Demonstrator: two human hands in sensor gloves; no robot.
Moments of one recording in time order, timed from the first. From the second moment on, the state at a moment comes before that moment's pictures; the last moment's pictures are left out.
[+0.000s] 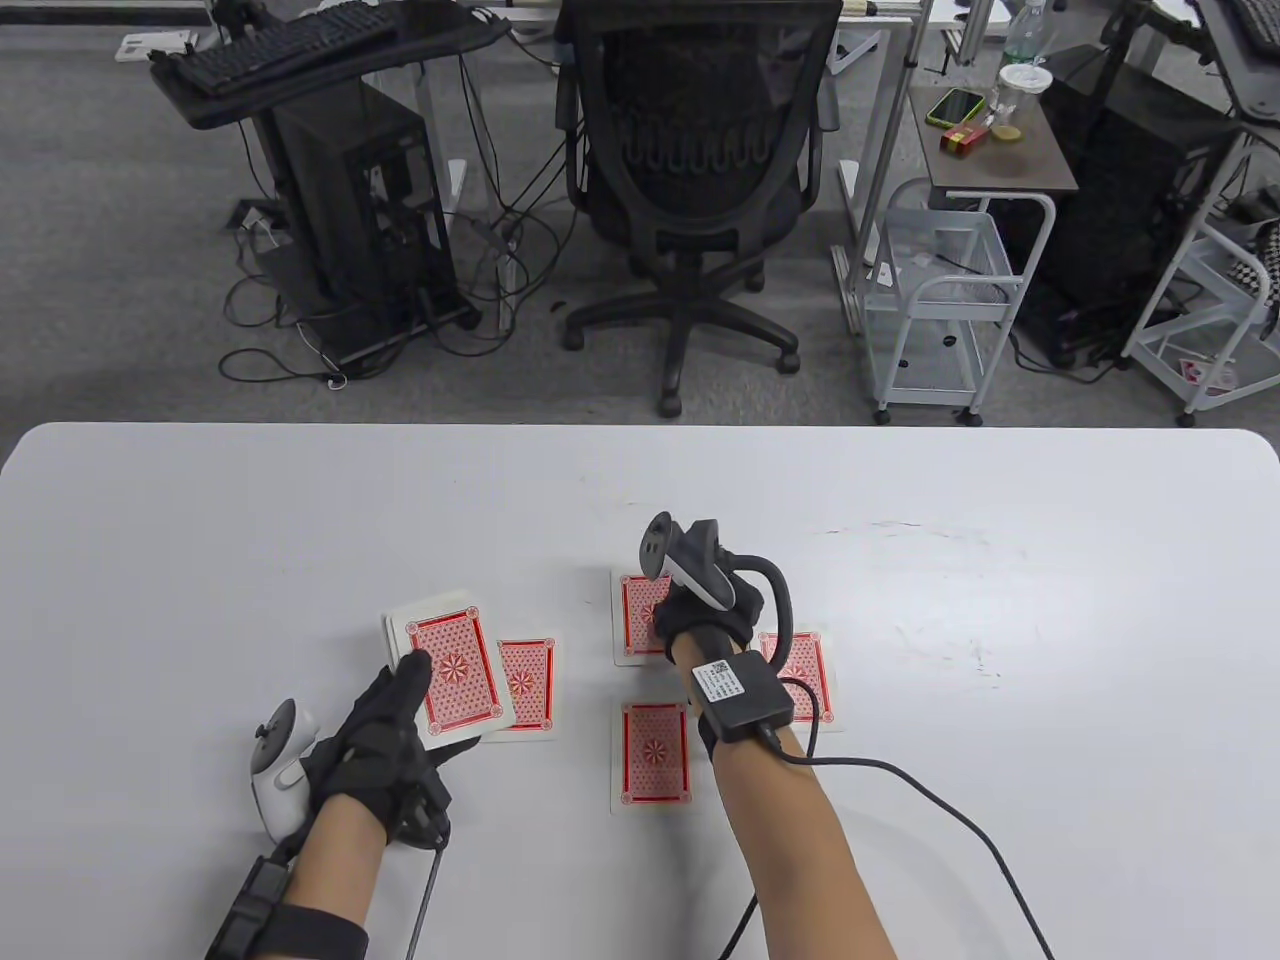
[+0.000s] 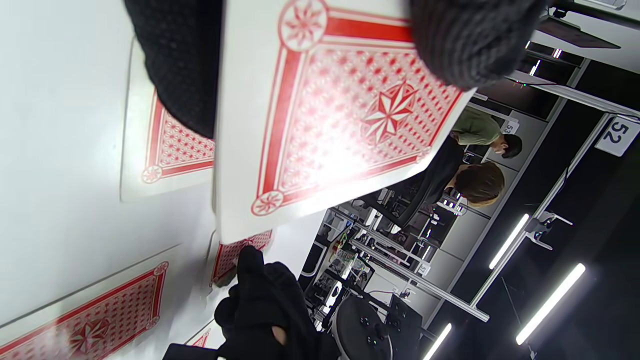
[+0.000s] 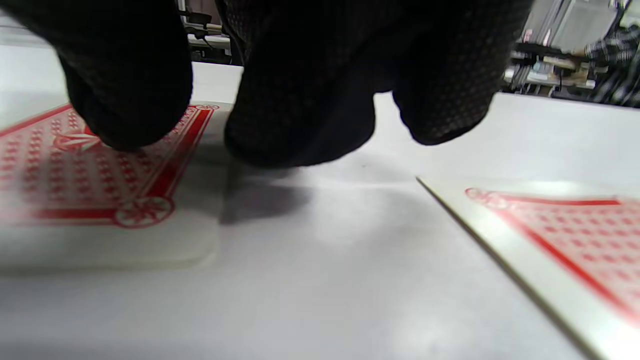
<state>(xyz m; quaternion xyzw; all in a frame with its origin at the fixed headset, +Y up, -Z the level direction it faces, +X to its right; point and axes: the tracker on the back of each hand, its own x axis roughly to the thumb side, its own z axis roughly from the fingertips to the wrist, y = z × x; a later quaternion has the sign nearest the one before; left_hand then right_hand) -0.289 -0.812 -0.347 -0.14 0.14 0.81 0.54 0.043 -0.756 -0.514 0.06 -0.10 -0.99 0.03</state>
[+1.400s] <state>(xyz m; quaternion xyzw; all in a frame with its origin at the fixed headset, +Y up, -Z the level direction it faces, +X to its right) -0.266 -0.812 -0.344 -0.16 0.11 0.81 0.56 0.205 -0.732 -0.437 0.10 -0.13 -0.96 -0.23</state>
